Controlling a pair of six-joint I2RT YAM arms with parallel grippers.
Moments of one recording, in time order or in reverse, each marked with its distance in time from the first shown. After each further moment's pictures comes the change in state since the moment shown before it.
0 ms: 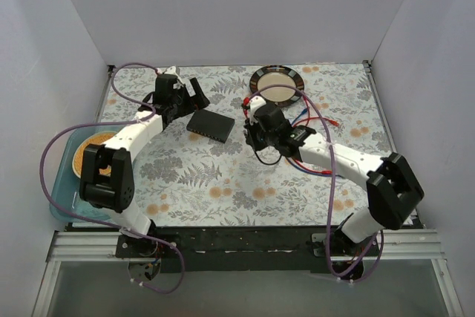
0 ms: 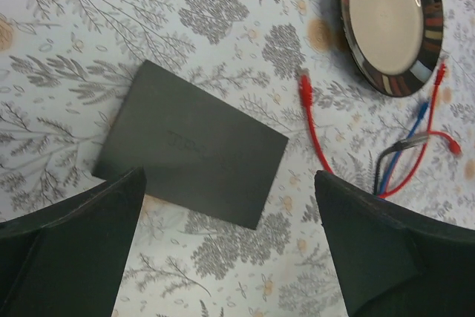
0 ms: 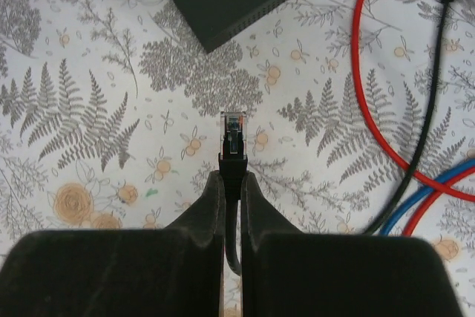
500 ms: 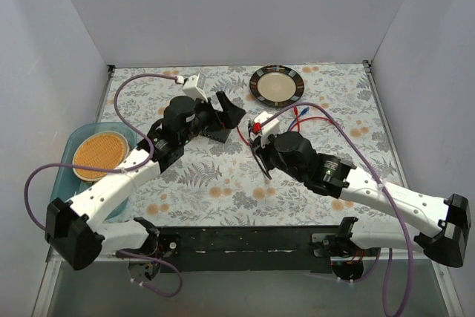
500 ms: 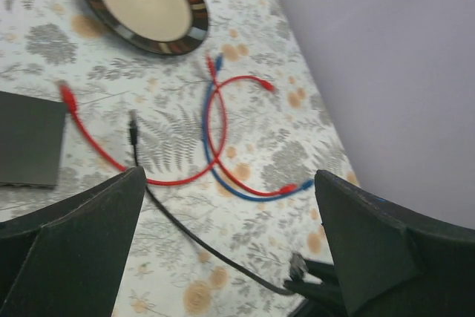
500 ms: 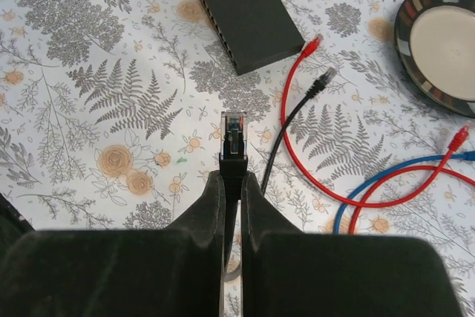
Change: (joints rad) left arm -0.421 -0.455 -0.164 0.111 -0.114 -0.105; right arm 0.262 -0.432 -0.109 -0.068 0.259 -0.138
